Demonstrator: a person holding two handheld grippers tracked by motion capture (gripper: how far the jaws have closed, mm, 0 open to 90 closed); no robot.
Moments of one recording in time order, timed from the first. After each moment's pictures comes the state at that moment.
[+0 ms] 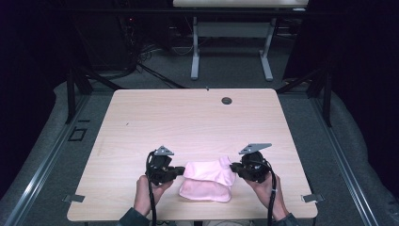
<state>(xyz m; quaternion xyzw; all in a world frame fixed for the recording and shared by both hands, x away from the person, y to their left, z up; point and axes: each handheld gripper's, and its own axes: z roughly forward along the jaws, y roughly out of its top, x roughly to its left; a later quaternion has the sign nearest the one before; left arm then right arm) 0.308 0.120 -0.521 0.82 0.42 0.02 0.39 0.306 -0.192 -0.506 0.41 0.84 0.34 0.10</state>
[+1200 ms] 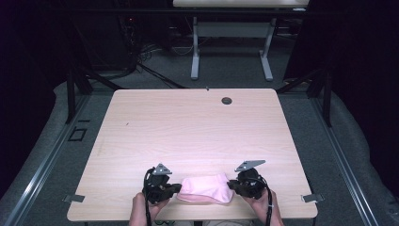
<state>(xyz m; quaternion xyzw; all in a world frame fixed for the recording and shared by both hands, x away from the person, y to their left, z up) 0.273 0.129 -0.549 0.84 0.42 0.02 0.36 0.283 -0.187 -0.551 0.41 0.85 0.32 0.06</state>
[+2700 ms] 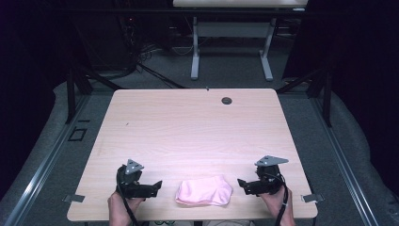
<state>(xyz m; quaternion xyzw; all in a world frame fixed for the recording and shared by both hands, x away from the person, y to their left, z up) 0.279 0.203 -0.546 0.78 0.50 0.16 0.34 0.286 -0.239 -0.542 0.46 0.80 0.35 0.15</state>
